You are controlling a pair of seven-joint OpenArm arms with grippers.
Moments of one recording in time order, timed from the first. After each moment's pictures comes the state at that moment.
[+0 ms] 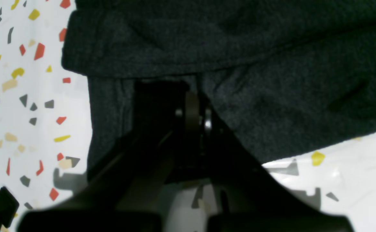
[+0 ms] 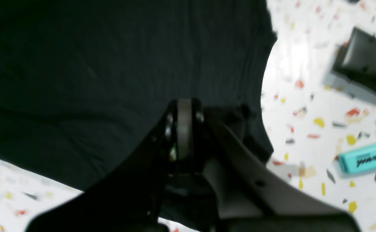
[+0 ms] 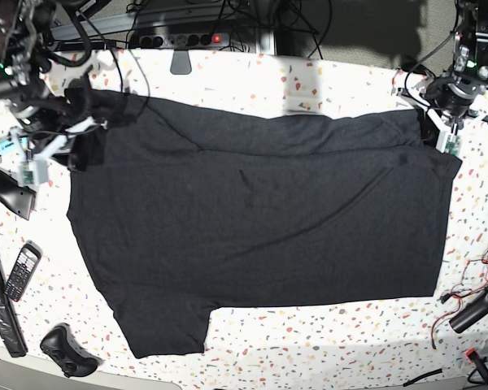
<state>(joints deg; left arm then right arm) 21.2 -23.5 -6.0 91.4 -11.6 -17.4 28.4 -20.7 20.1 24.0 110.1 26.9 18.9 -44.1</state>
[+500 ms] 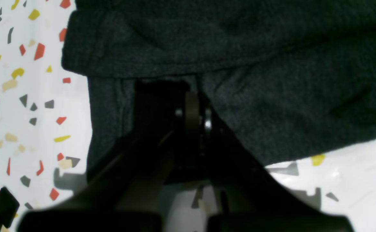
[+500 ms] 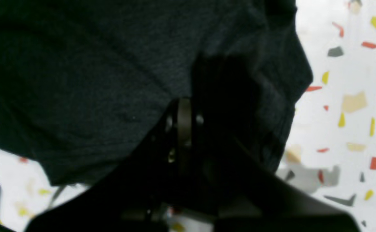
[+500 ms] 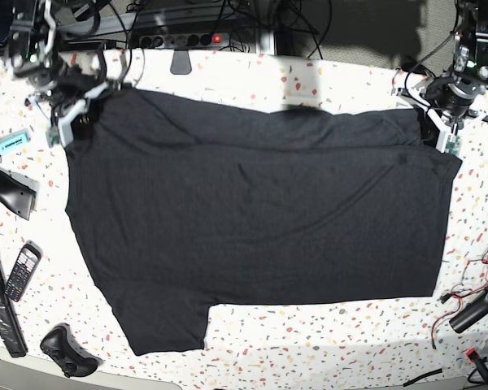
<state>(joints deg) 21.2 -23.5 -6.0 91.4 -11.5 -17.5 28.5 -28.5 20.1 21.3 98.3 16.8 19.7 -38.0</state>
